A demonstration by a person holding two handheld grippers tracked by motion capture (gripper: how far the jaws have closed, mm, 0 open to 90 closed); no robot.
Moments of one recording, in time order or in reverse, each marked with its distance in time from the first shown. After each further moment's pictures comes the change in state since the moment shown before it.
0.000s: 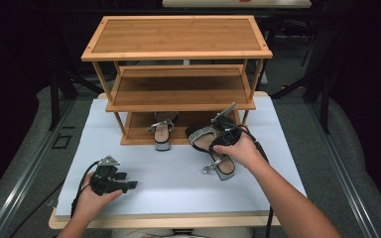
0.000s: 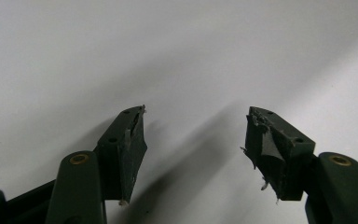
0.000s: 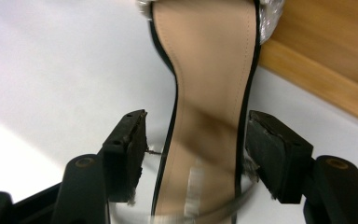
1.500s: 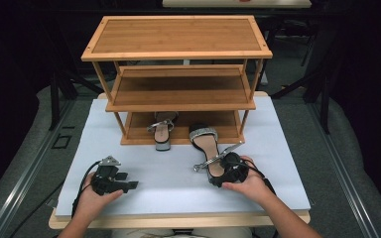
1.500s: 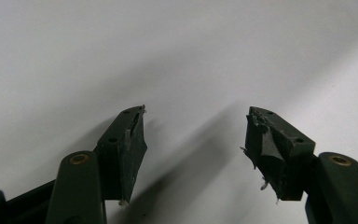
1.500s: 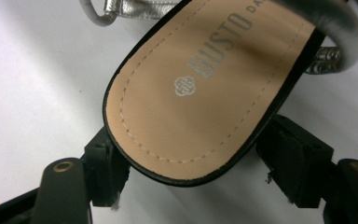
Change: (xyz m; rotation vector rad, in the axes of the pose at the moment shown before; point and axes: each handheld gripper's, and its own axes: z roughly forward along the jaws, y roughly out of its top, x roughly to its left) left arm -0.001 0.000 0.003 0.002 0.000 -0.002; right arm 0.004 -0.094 0.052 -0.150 0.090 -0.240
